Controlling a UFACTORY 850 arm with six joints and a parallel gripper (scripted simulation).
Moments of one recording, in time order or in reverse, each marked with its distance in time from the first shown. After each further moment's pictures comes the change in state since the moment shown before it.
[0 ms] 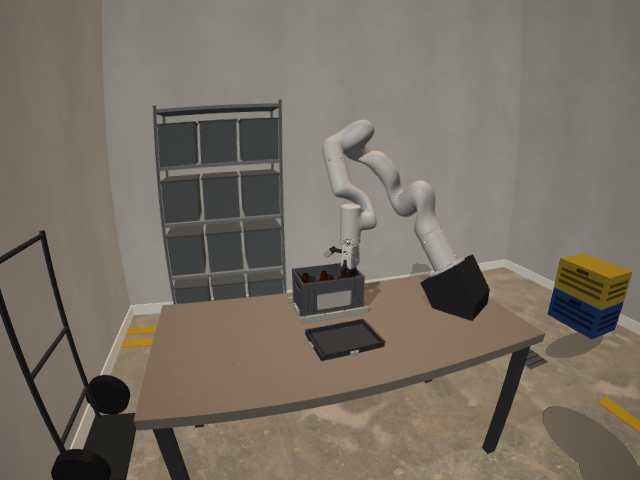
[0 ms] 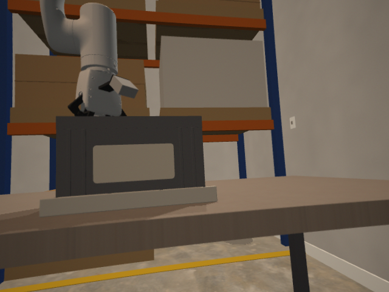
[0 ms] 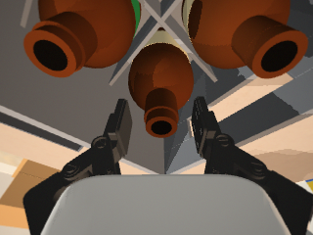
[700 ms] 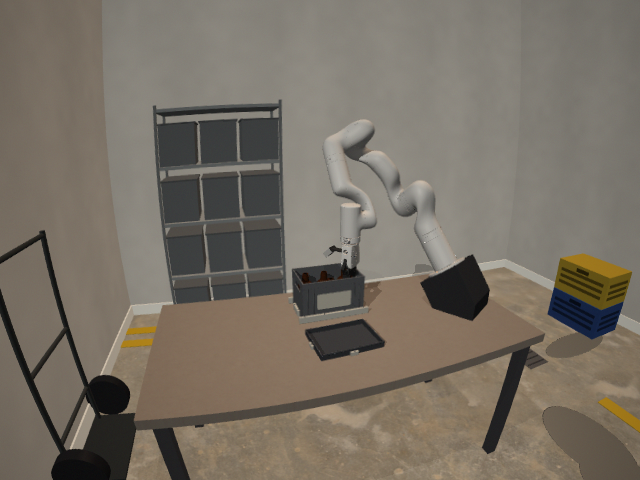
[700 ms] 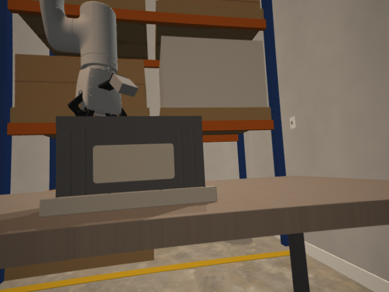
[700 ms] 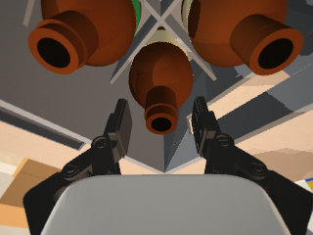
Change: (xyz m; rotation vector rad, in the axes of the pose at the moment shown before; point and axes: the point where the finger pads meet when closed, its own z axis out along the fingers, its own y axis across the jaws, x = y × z) arm 0.000 0.000 -0.004 0.000 0.000 0.000
